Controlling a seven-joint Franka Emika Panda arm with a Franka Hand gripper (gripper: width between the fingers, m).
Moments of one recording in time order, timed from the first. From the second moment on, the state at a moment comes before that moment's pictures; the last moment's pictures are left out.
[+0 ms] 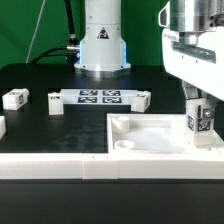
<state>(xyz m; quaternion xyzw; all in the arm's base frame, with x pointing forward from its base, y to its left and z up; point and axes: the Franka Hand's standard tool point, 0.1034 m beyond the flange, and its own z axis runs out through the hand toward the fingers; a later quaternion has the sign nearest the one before) 0.635 0.117 0.081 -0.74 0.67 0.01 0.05</state>
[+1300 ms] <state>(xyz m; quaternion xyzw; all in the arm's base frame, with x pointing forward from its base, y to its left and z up) 0.633 0.127 0.079 -0.99 0.14 -0.01 0.04</state>
